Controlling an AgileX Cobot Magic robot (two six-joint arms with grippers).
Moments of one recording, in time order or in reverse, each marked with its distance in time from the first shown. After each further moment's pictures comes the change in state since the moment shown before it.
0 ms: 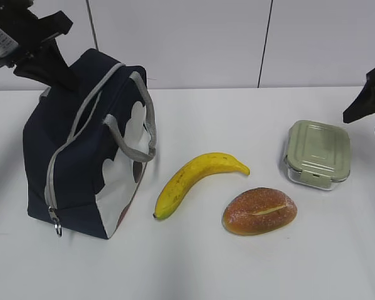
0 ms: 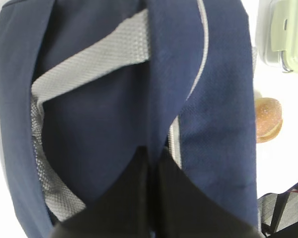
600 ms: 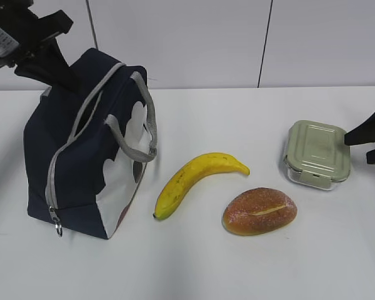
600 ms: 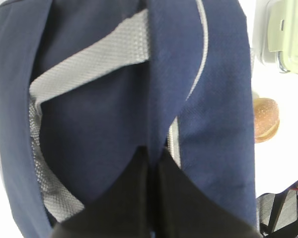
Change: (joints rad) left arm 0.000 0.000 0.000 -0.008 0.000 0.000; right arm -0.168 0.173 0.111 0.386 -0.008 -0.471
